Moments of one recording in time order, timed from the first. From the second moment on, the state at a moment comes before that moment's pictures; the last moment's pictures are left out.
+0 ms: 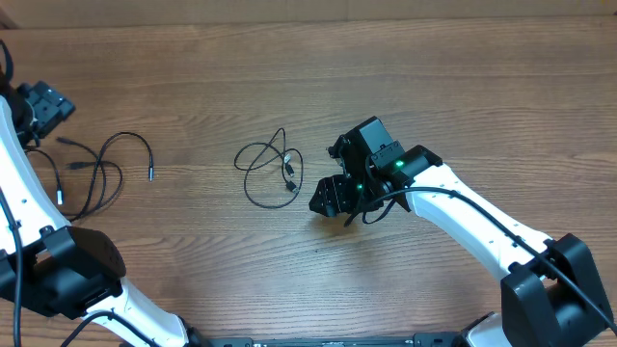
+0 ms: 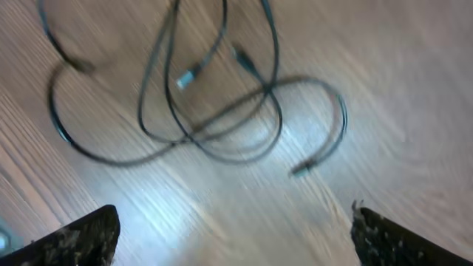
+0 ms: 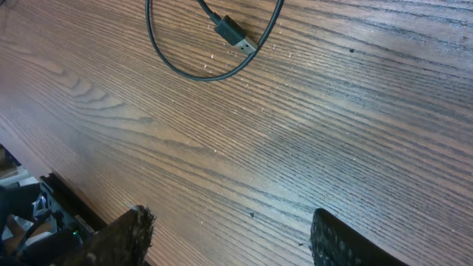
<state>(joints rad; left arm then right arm) 0.51 1.96 2.18 -1.54 -0.12 -0.45 0.56 1.65 1.12 -0.69 -0.46 0.38</state>
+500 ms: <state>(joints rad) 0.51 1.92 2.05 -1.68 -0.06 -0.46 0.56 1.65 1.12 -0.70 -0.46 0.38</state>
